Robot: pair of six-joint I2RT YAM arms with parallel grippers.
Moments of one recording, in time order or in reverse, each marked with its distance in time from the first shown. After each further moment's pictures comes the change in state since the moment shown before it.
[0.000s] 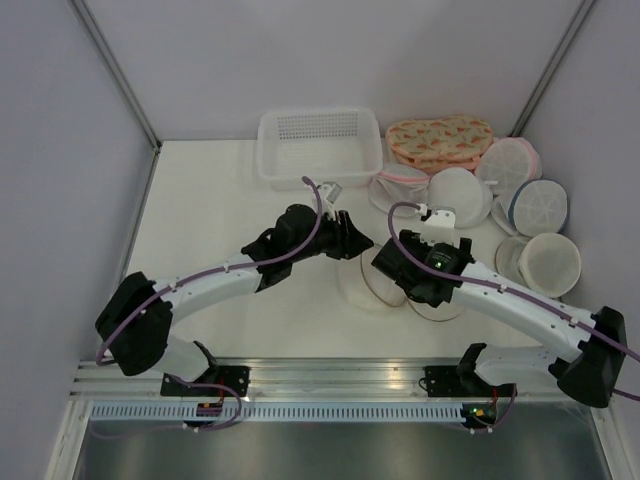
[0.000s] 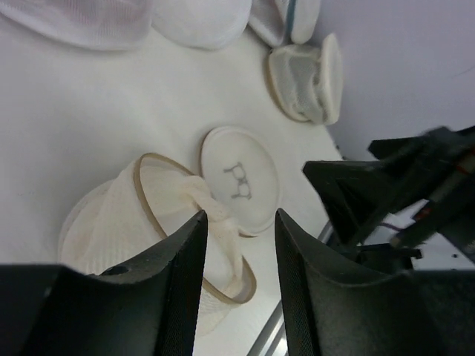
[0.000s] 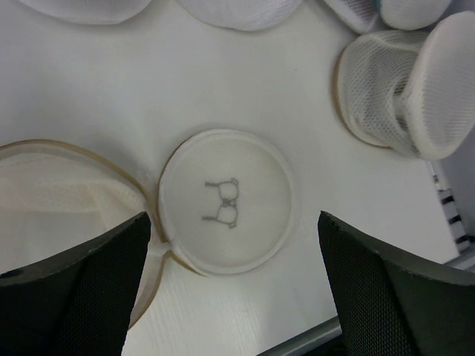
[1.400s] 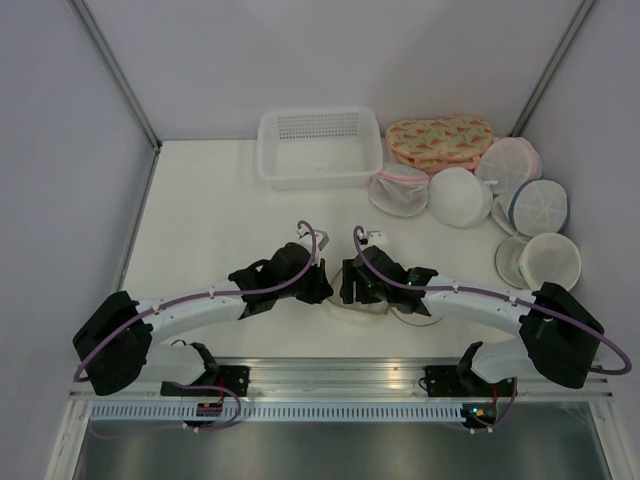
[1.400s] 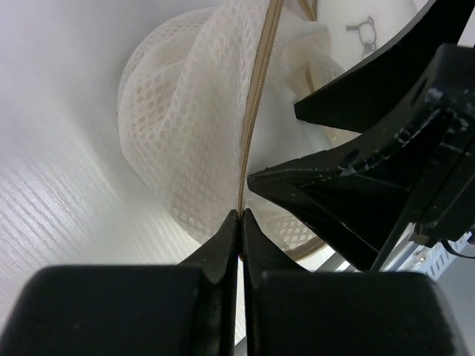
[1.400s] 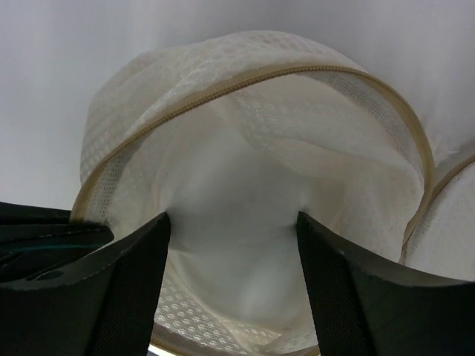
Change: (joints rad) left arm -0.088 -0.102 -0.183 -0.369 -0.142 0.114; right arm -0.005 0.094 -0.381 1.025 -0.813 -0.347
